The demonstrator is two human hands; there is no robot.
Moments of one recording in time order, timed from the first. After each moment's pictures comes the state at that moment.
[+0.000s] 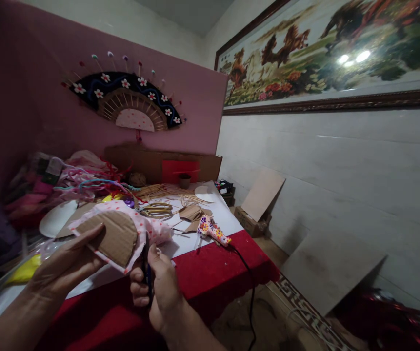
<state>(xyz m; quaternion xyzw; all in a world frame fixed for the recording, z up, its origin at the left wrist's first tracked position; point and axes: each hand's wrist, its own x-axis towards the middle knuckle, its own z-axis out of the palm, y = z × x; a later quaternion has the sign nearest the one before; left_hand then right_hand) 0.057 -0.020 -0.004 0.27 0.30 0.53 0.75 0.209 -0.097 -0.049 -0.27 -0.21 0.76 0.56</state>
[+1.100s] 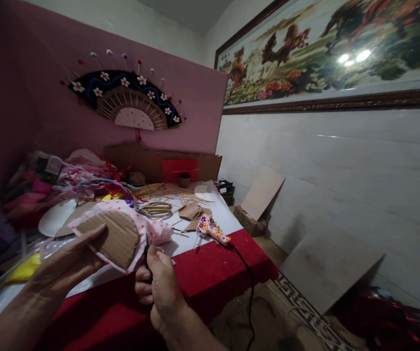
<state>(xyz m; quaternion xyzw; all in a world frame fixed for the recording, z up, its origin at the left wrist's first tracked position) 0.057 -0.022 -0.009 0.30 0.30 0.52 0.74 0.207 -0.100 -0.048 -0.36 -0.25 0.69 0.57</state>
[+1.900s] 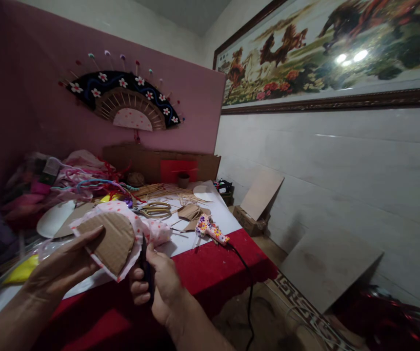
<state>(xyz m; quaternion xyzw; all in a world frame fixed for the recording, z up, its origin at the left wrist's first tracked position) 0.056 -0.023 -0.007 0.30 0.32 0.50 0.75 0.222 -0.093 -0.044 -0.25 -0.21 0.82 0.48</state>
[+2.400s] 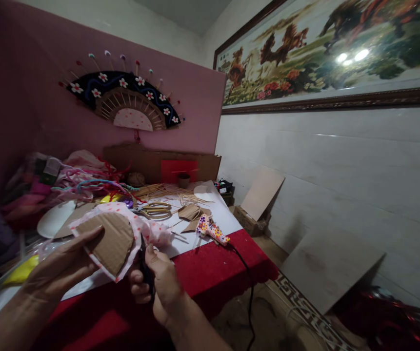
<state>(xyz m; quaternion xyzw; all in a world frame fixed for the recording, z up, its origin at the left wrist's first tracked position) 0.054 -0.022 -0.006 0.29 0.32 0.51 0.74 0.220 -0.094 -0.048 -0.24 -0.28 0.76 0.53</state>
